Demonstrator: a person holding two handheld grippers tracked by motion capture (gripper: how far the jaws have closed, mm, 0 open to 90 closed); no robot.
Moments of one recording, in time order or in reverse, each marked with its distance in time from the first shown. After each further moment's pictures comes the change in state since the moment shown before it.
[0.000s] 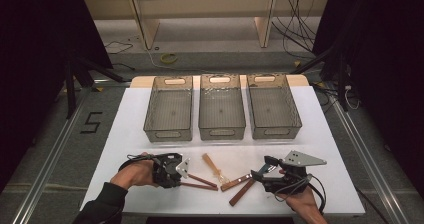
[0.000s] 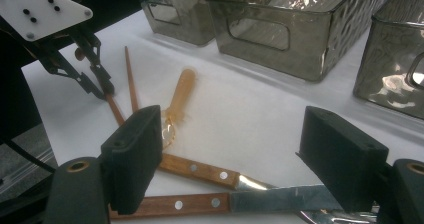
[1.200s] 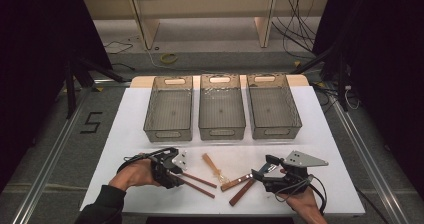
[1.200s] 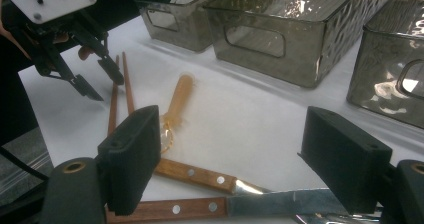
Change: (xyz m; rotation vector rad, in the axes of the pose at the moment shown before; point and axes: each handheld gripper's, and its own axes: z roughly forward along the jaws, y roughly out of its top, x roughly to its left) left arm 0.006 -0.005 -0.005 -0.097 0.032 -0.161; right arm 0.001 0.001 -0.003 -0.022 -0.013 -0.005
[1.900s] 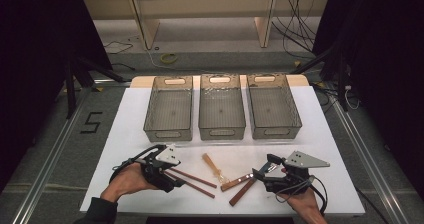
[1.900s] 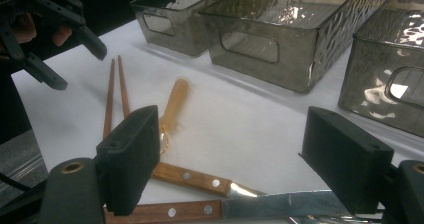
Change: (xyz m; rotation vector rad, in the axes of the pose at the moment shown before) left arm -0.016 -0.008 -0.031 -0.249 0.043 -0.174; right arm 0.001 0.001 -0.003 -0.019 -0.021 -0.013
